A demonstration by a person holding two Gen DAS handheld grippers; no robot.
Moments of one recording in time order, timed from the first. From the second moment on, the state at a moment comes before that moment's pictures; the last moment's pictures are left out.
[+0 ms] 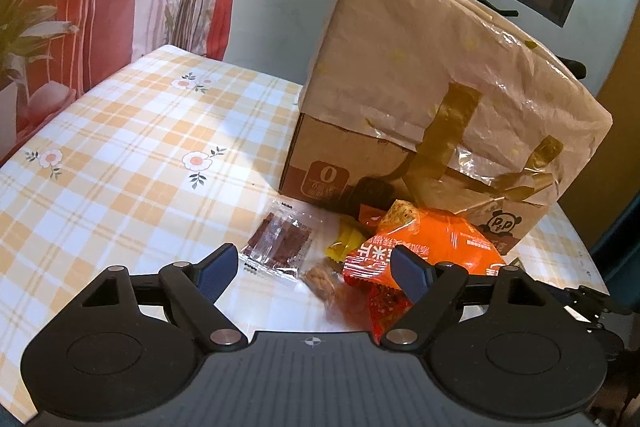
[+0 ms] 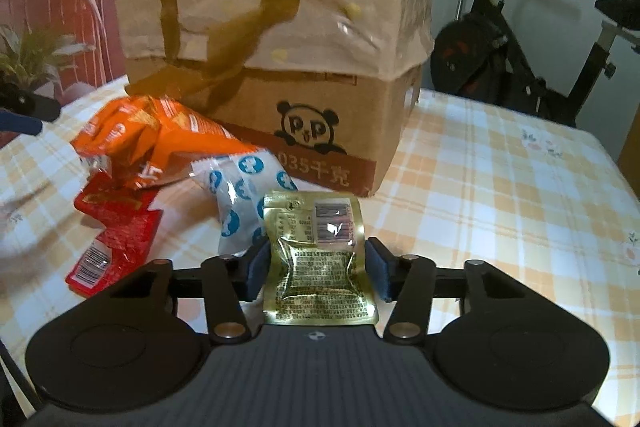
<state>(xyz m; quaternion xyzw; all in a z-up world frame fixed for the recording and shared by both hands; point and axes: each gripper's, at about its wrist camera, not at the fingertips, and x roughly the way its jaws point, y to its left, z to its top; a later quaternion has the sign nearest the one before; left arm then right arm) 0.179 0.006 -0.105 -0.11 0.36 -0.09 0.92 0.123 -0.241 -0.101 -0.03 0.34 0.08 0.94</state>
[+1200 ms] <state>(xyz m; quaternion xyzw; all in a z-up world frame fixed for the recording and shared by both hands) 0.247 0.001 -0.151 0.01 0.39 -0.11 0.91 0.126 -0.255 -0.100 0.02 0.34 0.07 0.94</state>
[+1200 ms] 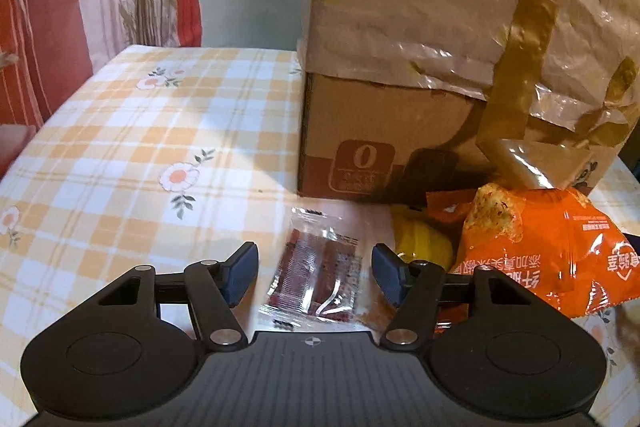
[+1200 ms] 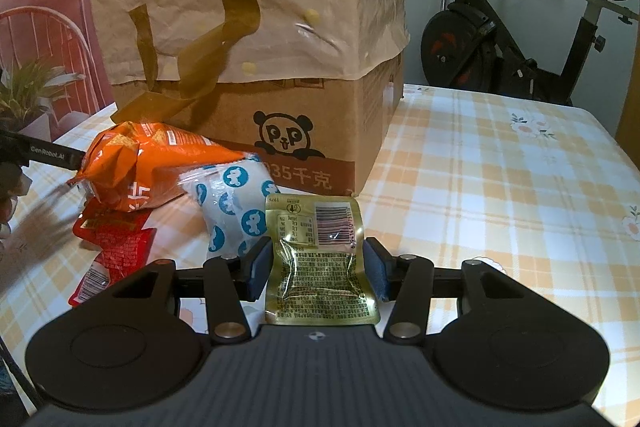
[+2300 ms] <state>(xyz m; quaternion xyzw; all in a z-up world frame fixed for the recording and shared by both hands) 0.202 0.010 -0.084 -0.02 0.29 -0.10 0.95 0.116 -0.258 -0.087 0.02 0.32 0.06 0.94</state>
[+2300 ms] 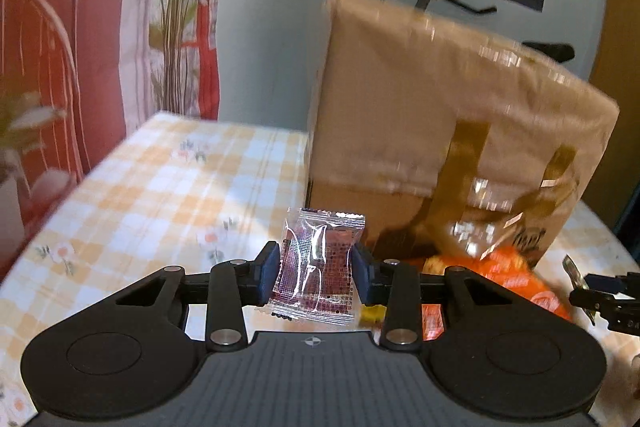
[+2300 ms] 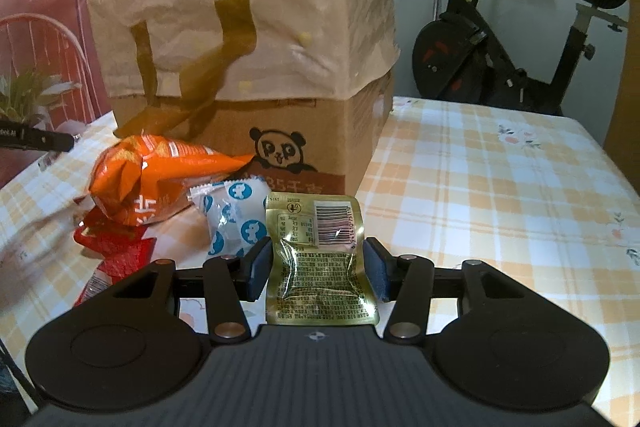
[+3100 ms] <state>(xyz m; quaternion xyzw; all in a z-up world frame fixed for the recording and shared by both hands) 0.244 -0.058 0.047 -0.04 0.13 -0.21 0.97 0.151 -0.257 0.082 0.06 0.11 0.12 0.99</state>
